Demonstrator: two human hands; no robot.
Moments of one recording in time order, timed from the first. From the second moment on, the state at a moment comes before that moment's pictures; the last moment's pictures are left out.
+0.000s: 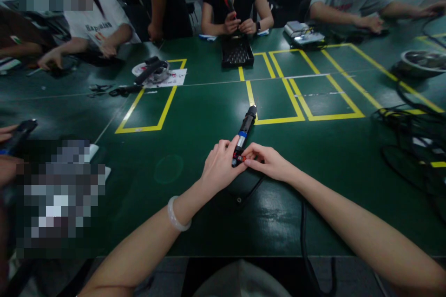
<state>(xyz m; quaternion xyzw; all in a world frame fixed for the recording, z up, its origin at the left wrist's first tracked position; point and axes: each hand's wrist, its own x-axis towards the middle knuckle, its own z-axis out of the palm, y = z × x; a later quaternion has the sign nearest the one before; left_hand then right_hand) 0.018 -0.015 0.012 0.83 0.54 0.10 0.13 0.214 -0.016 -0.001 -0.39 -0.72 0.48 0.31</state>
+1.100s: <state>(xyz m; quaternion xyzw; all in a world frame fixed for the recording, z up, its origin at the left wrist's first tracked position) -0.175 0.062 0.010 0.68 0.73 0.01 0.04 0.229 -0.003 -0.005 -0.44 -0.65 0.52 0.33</state>
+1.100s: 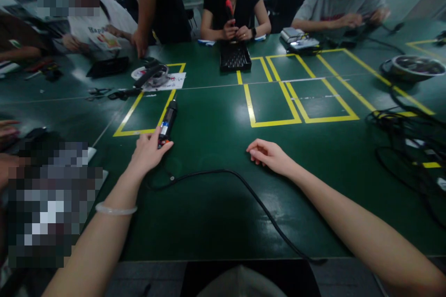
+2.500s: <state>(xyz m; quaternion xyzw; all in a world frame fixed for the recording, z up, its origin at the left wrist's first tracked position) -0.169 0.060 0.018 0.62 0.79 0.05 -0.03 0.225 -0.003 -0.009 -0.45 -0.68 0.49 0.31</state>
